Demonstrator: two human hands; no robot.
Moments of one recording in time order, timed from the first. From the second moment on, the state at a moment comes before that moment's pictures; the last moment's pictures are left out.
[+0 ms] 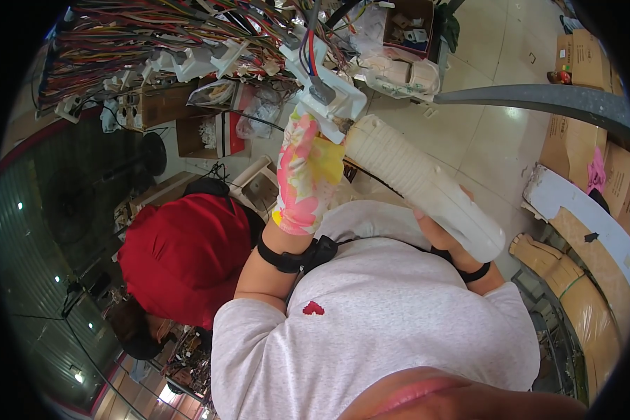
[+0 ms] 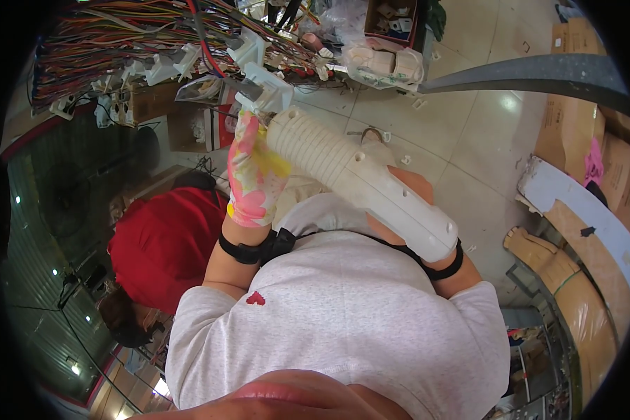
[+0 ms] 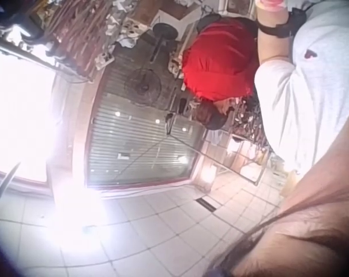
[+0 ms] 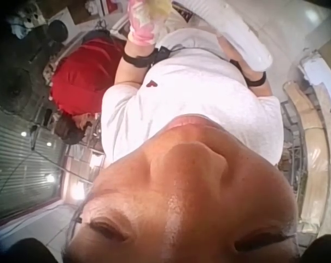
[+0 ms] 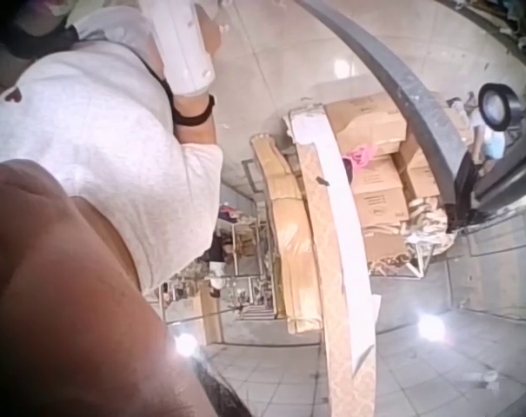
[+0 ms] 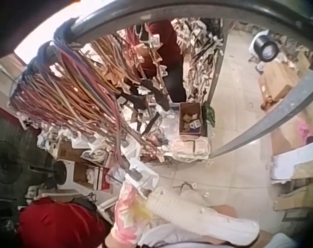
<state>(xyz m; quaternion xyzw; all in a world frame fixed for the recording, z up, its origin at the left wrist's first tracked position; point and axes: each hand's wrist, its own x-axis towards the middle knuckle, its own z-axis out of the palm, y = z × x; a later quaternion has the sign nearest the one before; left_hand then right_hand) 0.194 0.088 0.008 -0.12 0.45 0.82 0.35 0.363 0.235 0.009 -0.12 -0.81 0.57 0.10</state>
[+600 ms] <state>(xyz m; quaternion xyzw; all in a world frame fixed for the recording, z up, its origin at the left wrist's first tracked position) 0.138 0.072 0.015 0.08 0.45 0.74 0.50 0.377 0.232 0.003 -0.18 -0.76 0.61 0.10</state>
